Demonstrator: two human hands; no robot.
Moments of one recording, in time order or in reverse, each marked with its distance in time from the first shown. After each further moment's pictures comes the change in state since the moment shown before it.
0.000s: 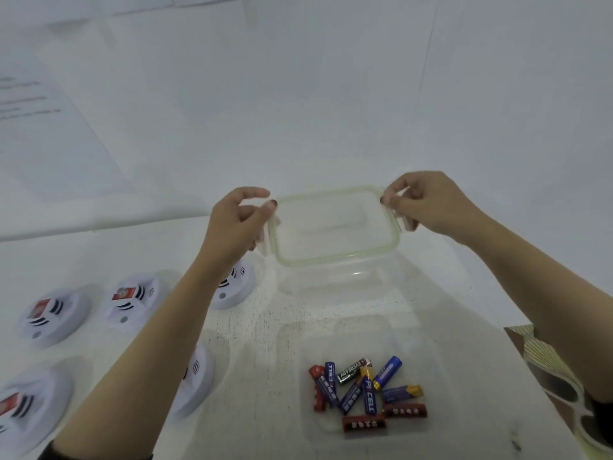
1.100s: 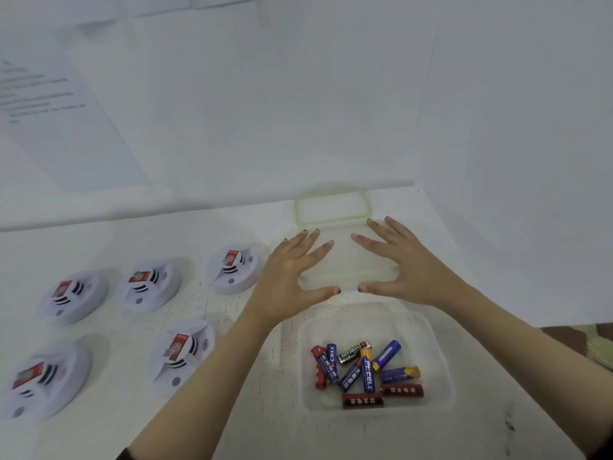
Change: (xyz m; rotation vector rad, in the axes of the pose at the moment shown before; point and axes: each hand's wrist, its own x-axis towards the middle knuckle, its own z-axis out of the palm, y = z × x) left_hand -0.056 -0.069 0.056 0.554 -0.240 0.388; right_hand -0.053 0.059 0.062 -0.354 -0.212 -0.338
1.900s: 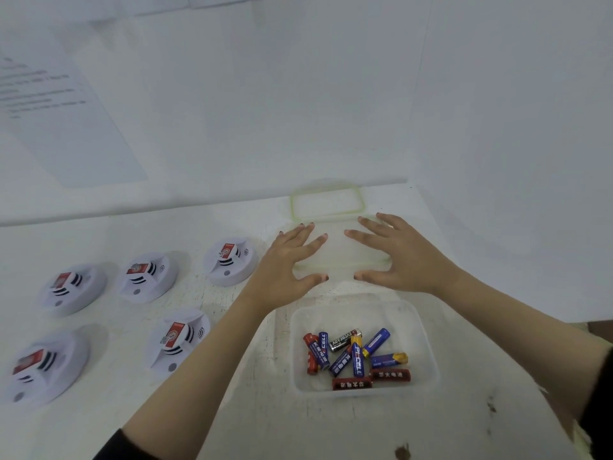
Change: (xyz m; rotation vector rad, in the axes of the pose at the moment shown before) left_hand 0.003 0.012 -0.007 -0.027 -0.078 -0.047; right_hand -0.003 0.004 -0.008 -0.279 0.027 -0.093
